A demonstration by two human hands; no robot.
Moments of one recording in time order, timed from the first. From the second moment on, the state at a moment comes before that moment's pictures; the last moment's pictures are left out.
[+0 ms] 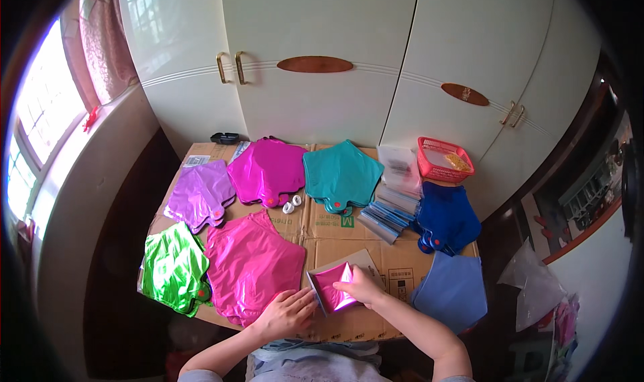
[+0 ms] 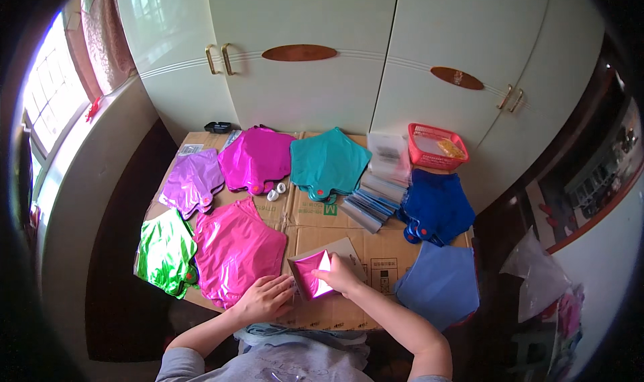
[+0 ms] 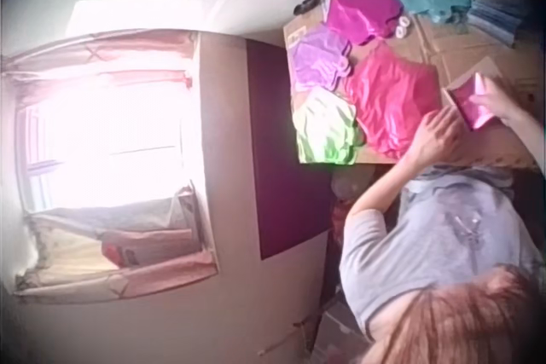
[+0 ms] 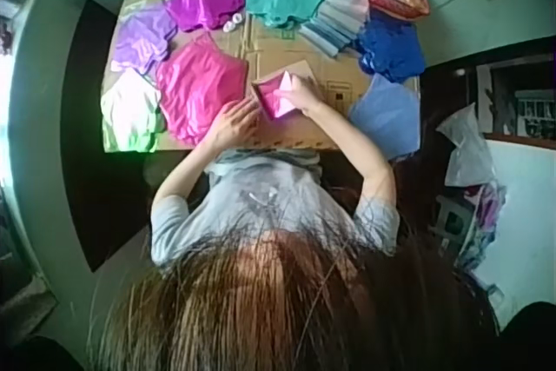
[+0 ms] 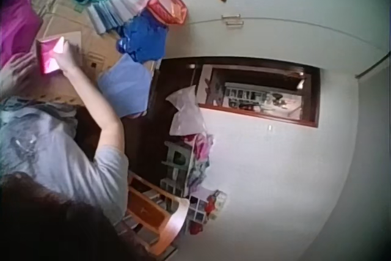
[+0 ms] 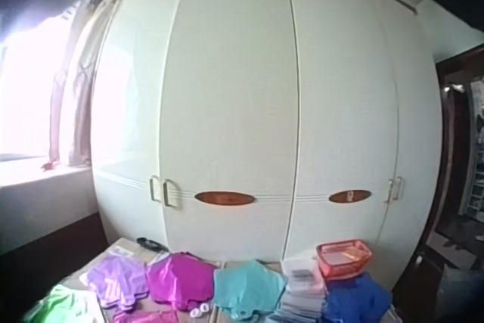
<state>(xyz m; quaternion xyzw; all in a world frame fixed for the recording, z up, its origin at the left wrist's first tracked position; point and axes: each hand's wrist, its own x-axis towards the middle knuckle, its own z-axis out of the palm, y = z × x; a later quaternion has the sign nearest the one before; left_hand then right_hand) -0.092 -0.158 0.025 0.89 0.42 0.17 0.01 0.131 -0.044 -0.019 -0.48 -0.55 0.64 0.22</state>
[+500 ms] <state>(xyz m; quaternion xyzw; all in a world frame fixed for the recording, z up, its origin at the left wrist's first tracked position) -0.094 -0.146 0.022 0.91 0.39 0.09 0.06 0.125 -0.049 -0.012 -0.50 -0.71 0.45 0.18</state>
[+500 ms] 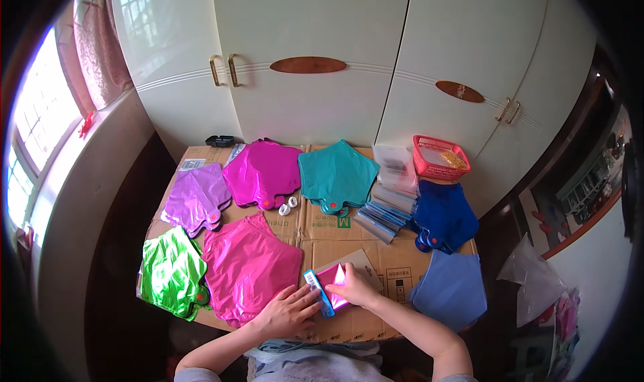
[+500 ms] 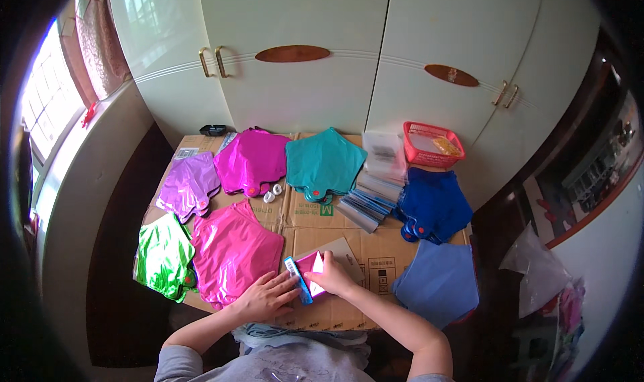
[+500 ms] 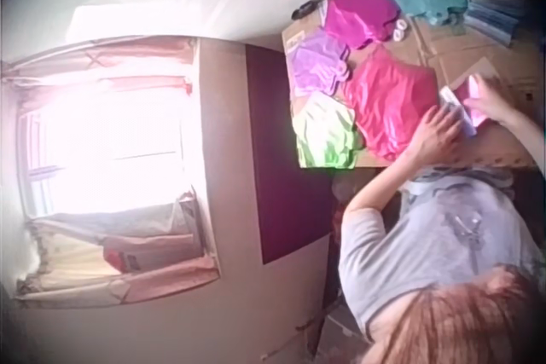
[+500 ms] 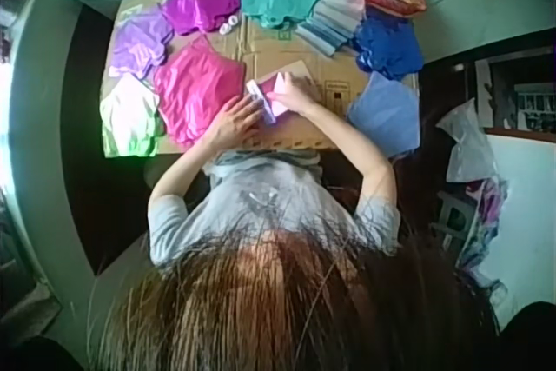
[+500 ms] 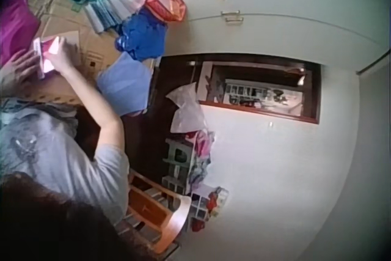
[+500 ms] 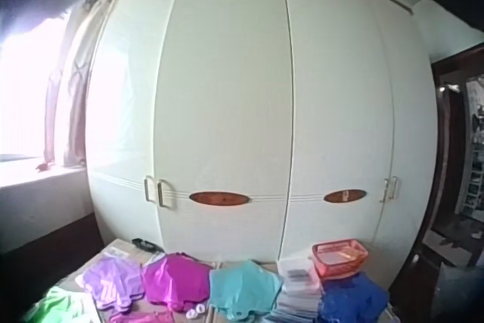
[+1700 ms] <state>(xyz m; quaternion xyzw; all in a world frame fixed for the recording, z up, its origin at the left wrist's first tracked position) -0.092 -0.117 0.036 0.95 0.28 0.10 0.09 0.177 -0.007 -0.008 -0.23 -0.95 0.19 0.10</state>
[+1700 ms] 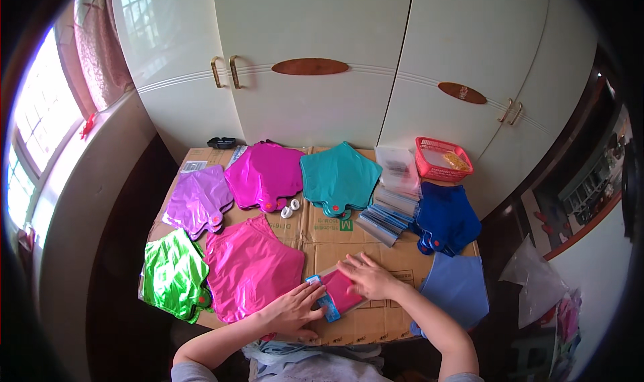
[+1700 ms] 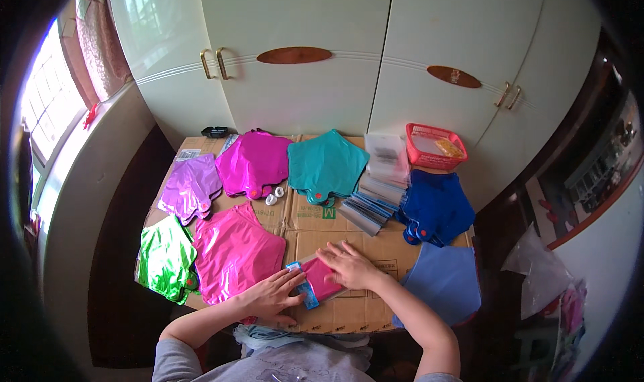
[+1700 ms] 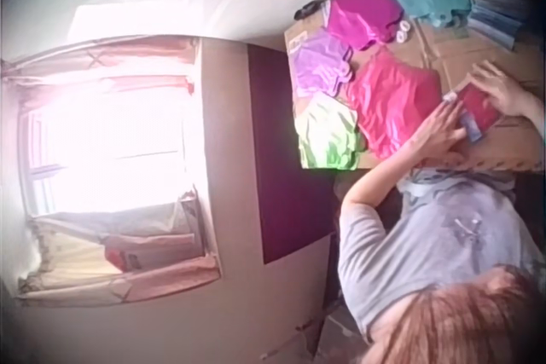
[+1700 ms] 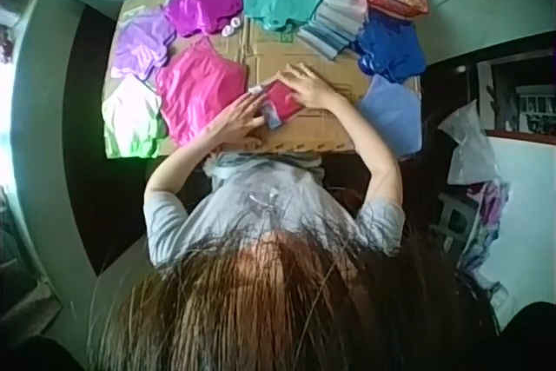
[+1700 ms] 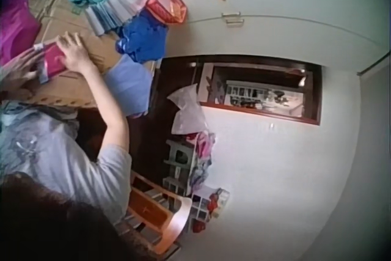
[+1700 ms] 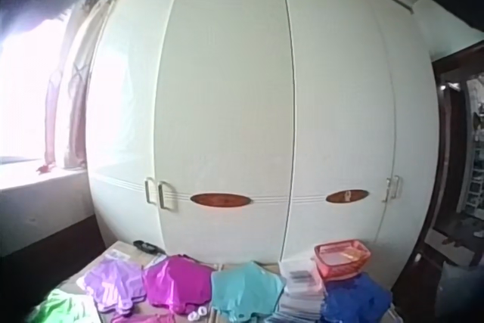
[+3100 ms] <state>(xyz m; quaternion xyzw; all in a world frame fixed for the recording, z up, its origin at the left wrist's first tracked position) -0.037 -0.173 0.024 0.89 0.46 0.05 0.03 0.004 0.096 0.023 -0.25 -0.92 -0.02 0.31</state>
